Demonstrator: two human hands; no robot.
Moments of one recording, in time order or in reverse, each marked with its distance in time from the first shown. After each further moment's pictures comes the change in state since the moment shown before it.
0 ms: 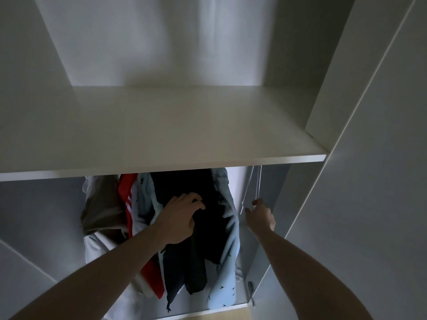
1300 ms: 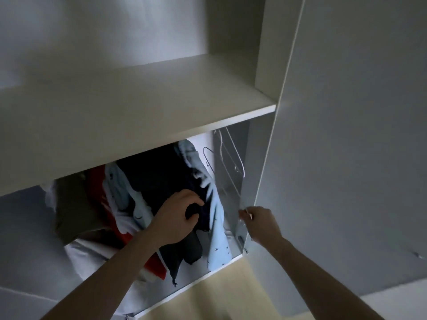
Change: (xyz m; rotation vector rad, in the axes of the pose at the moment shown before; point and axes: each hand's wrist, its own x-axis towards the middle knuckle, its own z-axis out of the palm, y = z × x) left_hand -0.041 0.038 -0.006 -0.395 -0.081 0.121; right_hand -0.162 0.045 -0.049 0.092 -0.092 0.012
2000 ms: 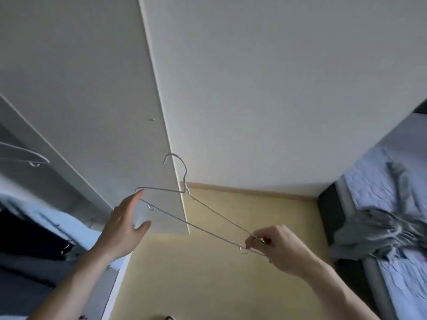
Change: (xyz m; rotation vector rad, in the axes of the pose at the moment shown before) left_hand -0.100 0.171 0.146 -0.154 -0.535 0.355; right_hand -0.516 0.131 -0.041 0.157 0.280 0.572
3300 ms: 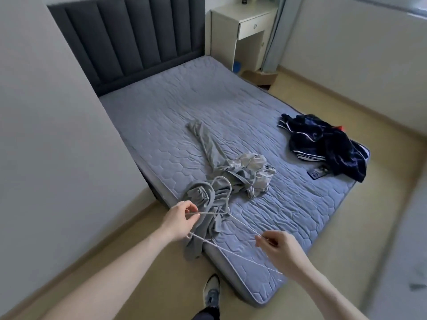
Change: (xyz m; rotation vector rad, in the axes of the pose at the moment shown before) left_hand 0.108 0.778 0.778 0.127 -0.839 0.611; right_hand -0.324 0.700 -0.306 0.477 0.764 0.797
